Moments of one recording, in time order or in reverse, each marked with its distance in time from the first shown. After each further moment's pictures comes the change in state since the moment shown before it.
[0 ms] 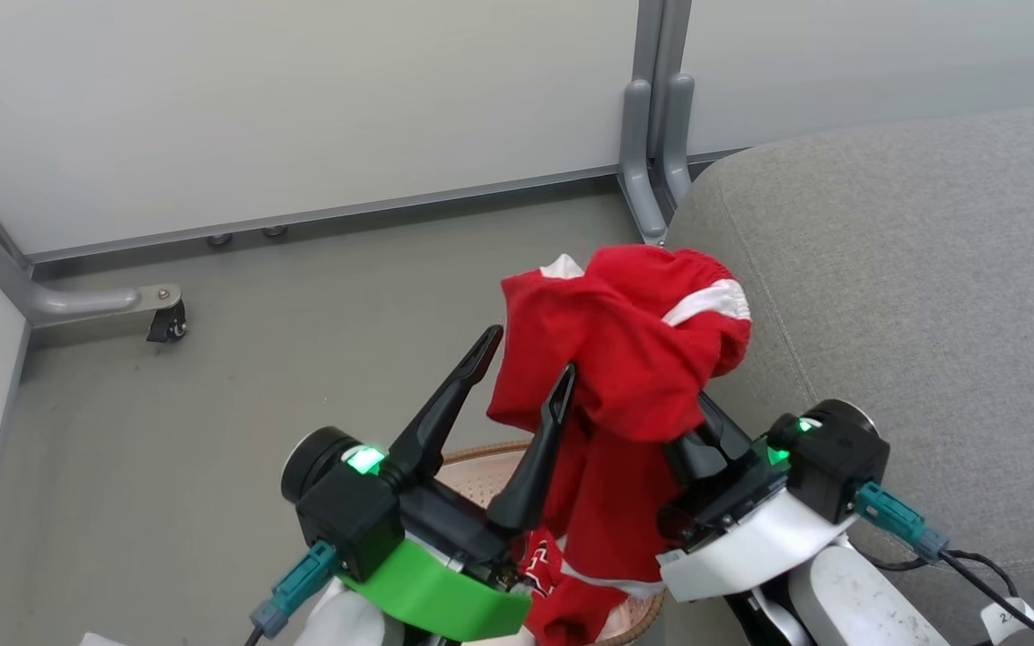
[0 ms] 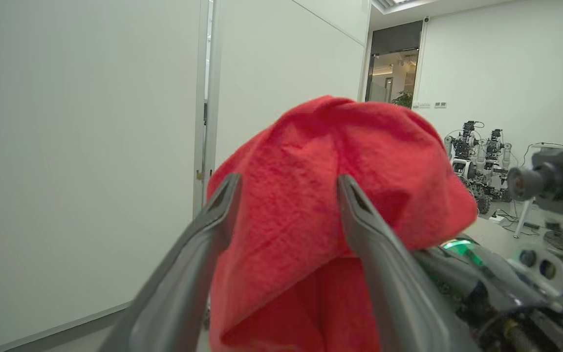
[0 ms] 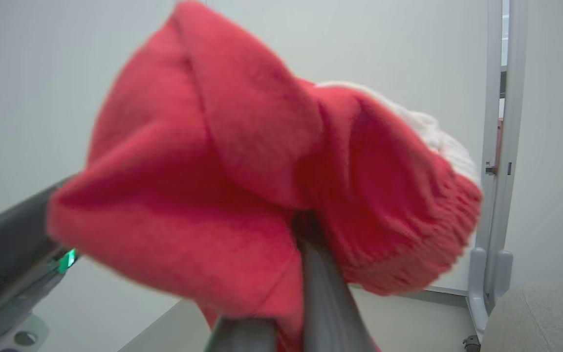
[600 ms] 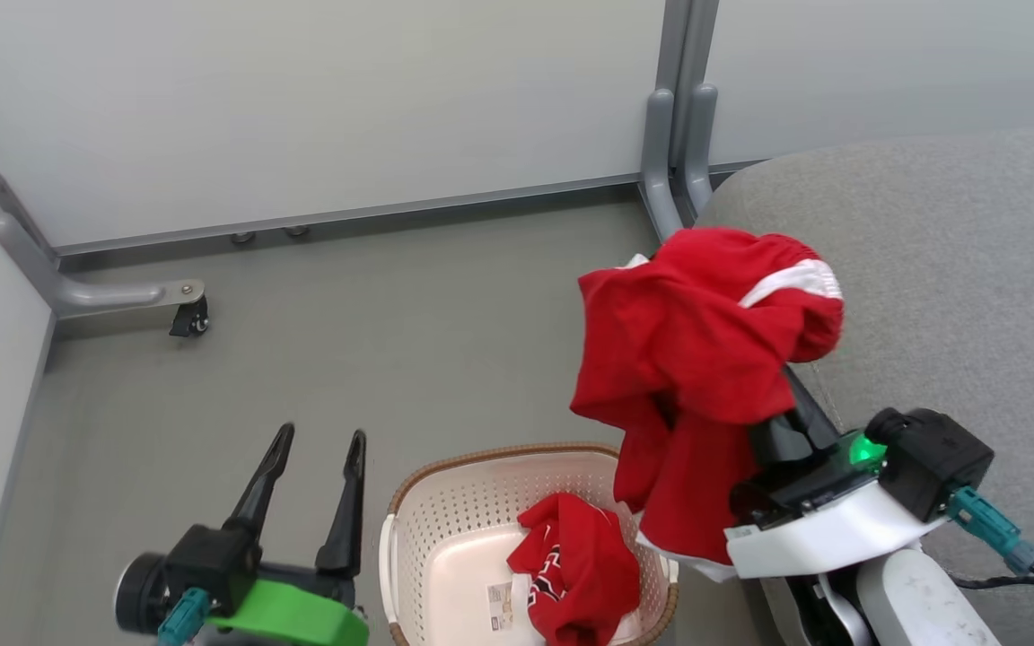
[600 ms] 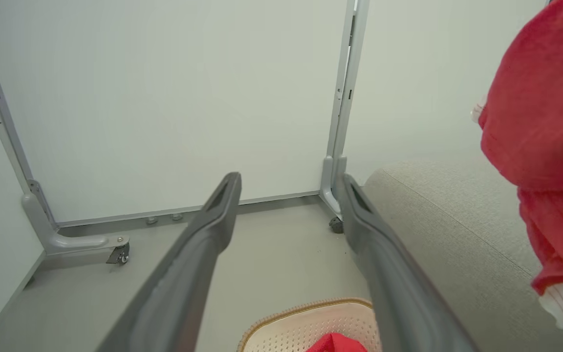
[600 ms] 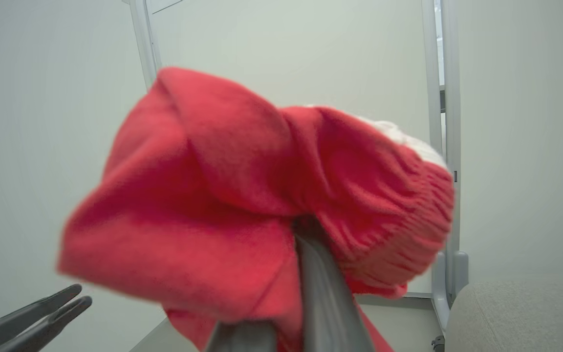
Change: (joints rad) left arm 0.161 0.011 0.344 0.207 0.130 0.000 0.000; right arm 0.078 0.012 -0.163 -0.072 -0.009 0.000 0.000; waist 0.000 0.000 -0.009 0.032
